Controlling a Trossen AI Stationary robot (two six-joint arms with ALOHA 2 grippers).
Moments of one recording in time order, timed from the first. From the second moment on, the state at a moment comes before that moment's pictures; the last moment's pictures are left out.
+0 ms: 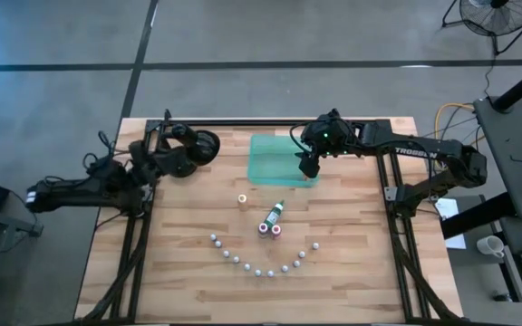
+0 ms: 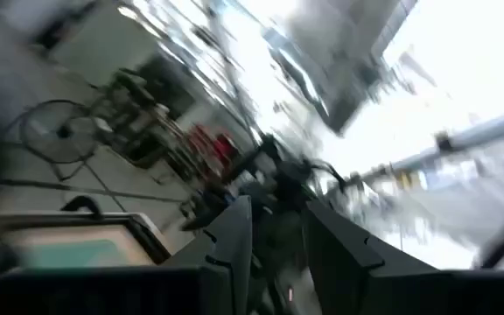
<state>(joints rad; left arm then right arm) 0.07 0.32 0.29 0.33 -0.33 -0.68 -0.33 1.37 1.14 -0.55 0.10 0.07</state>
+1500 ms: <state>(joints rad) 0.07 1.44 1.08 -0.63 -0.02 0.06 -0.31 1.37 1.14 -0.81 0.11 0.15</state>
